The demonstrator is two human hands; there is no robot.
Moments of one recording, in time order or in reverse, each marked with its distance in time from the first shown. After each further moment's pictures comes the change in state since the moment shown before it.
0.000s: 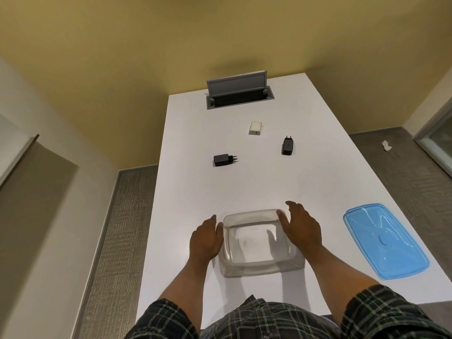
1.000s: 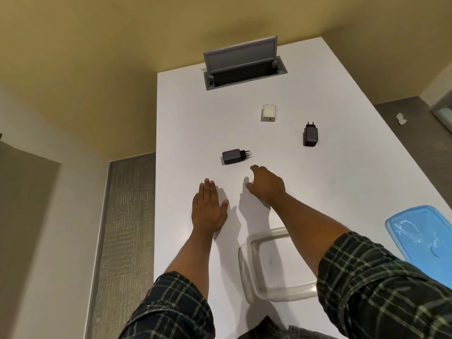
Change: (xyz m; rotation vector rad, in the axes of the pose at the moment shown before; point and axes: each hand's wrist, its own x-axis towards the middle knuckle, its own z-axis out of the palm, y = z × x) left_hand 0.168 -0.045 -0.020 0.282 0.003 0.120; right_hand 0.176 -0.156 0.072 -0.070 -0.323 -0.074
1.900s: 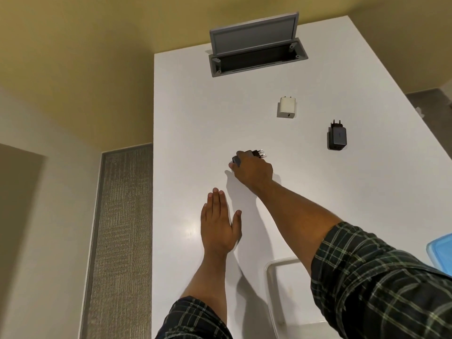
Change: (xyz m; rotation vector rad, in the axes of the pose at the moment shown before) left_hand 0.030 -0.012 0.066 -0.182 0.222 -0.027; right_hand 0.107 -0.062 0.030 0.046 0.105 -0.006
